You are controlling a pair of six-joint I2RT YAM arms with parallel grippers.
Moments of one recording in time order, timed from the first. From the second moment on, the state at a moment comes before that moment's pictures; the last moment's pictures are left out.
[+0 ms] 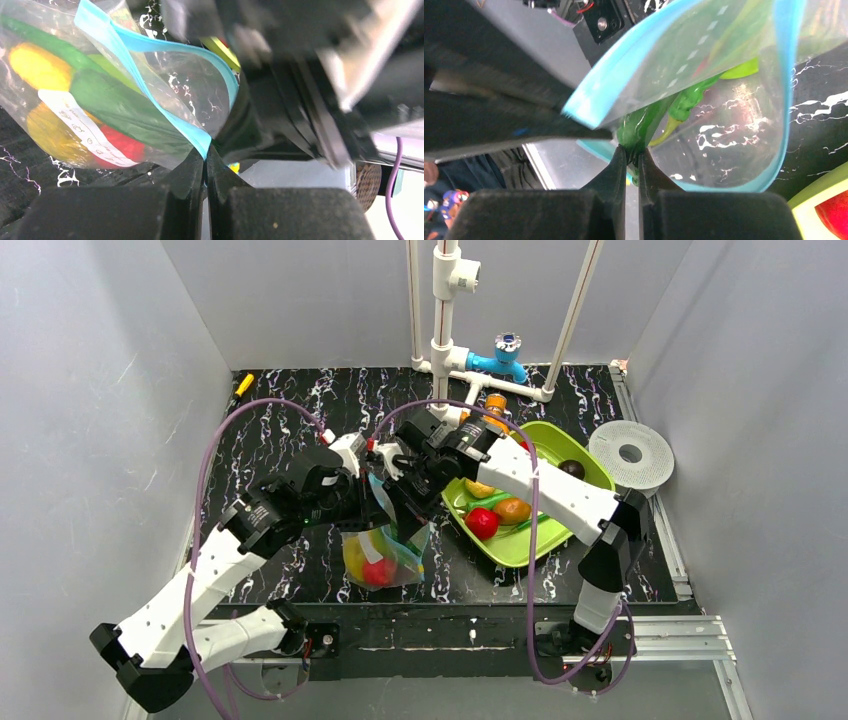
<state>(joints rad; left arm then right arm) -0.74 0.96 1.15 -0.90 0.13 -0.68 0.99 1.75 1.79 -1.15 -0.60 0.12</state>
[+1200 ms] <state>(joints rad) -0.74 0.82 1.08 -0.92 -0.09 -0.77 0.97 1.23 1.42 -0.80 -0.22 0.34</state>
